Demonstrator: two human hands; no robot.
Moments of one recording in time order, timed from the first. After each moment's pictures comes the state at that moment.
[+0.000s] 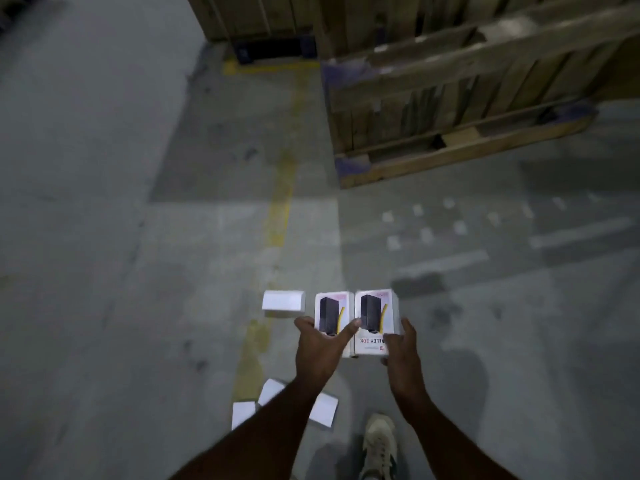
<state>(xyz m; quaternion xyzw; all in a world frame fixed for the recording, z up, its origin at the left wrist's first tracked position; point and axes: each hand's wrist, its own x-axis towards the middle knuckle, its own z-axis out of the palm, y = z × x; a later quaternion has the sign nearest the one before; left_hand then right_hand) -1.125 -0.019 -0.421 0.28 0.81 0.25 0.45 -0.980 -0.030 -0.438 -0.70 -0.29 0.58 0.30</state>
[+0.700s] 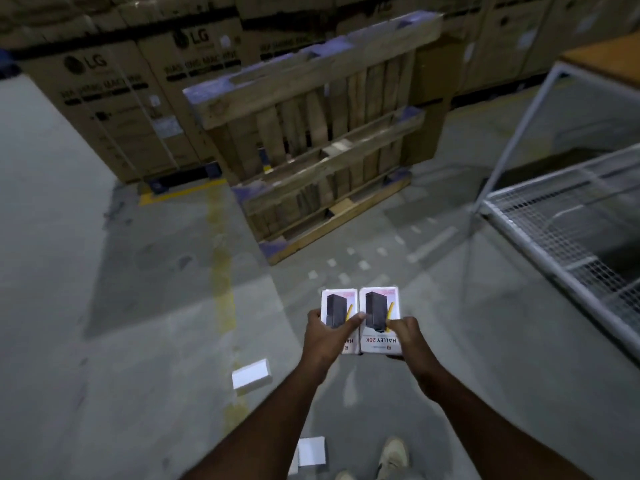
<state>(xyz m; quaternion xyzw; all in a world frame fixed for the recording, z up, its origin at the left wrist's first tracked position) -1.049 -0.077 -0.181 0.45 0.62 0.29 0.57 -0.890 -0.148 -0.167 -0.68 -0.26 0.54 0.43</state>
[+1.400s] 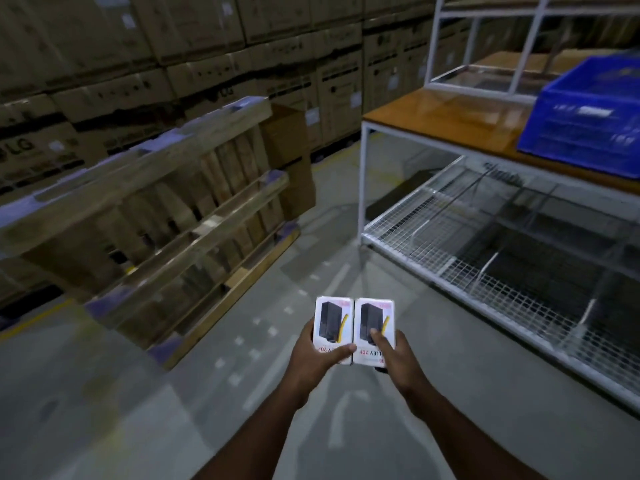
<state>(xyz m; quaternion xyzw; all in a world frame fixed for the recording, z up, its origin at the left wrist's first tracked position) -0.769 -0.069 -0.131 0.64 0.39 0.20 0.63 -0.631 -0.190 -0.138 -0.66 -0.17 0.40 0.61</state>
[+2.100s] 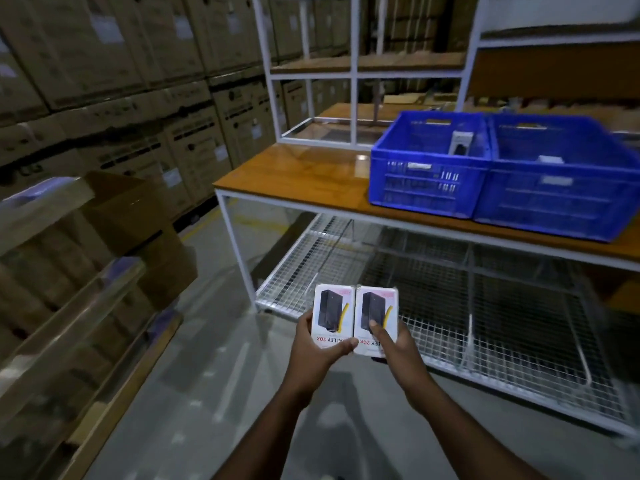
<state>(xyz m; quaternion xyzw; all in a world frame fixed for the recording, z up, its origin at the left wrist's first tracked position) -0.391 -0.037 -0.098 0.69 0.22 0.15 0.67 -0.316 -0.195 -0.095 -0.69 -0.09 0.19 0.69</state>
